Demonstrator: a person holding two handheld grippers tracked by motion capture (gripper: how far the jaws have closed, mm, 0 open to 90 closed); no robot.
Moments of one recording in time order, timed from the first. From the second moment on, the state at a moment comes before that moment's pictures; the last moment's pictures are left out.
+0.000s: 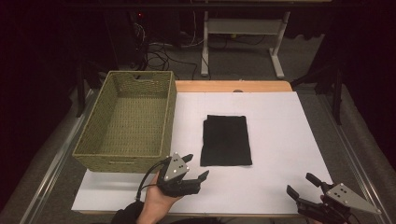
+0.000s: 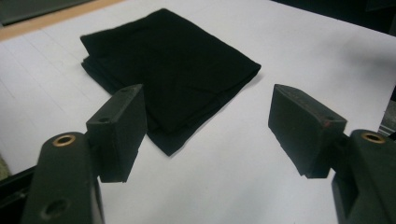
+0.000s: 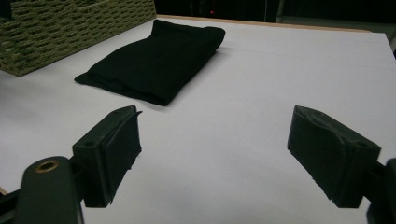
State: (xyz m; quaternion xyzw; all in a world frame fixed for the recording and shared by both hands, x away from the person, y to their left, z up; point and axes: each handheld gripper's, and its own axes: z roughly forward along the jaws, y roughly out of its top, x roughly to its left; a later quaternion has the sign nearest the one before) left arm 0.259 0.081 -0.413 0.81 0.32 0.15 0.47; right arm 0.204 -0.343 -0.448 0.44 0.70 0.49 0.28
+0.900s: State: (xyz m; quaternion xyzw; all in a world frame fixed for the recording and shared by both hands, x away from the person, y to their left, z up) left arm 0.340 0.025 -0.409 0.84 0.40 0.10 0.35; right arm 0.203 -0.344 -0.448 0.43 0.70 0.50 0.28
